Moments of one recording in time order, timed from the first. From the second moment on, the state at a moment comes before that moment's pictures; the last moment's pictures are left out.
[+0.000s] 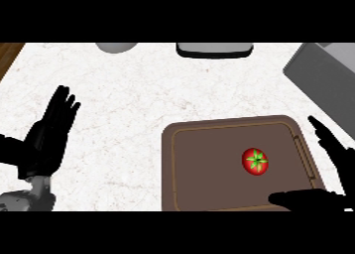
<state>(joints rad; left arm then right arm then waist) -0.09 0.29 -0.09 -1.66 0.30 0.26 0.16 0.01 -0.58 0.27 -2.12 0.20 -0.17 1.00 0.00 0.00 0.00</state>
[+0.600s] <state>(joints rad) -0.08 0.25 -0.03 -1.65 0.25 0.20 0.17 0.04 -0.42 0.27 -2.05 0.33 -0.11 0.96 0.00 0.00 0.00</state>
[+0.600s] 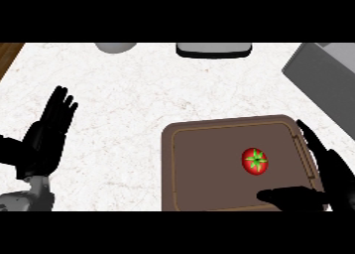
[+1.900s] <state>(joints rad) -0.12 0.16 0.04 -1.65 0.16 0.15 0.22 0.00 -0.19 0.20 -1.84 0.51 0.03 0.85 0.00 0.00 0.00</state>
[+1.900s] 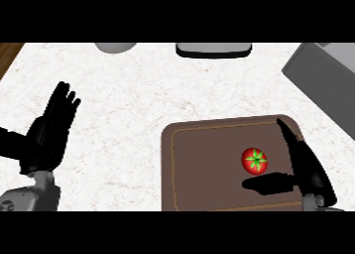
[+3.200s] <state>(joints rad) -0.08 0.13 0.08 -1.70 0.13 0.09 0.23 0.01 -0.14 0.22 -1.73 0.70 0.04 0.68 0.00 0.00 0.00</state>
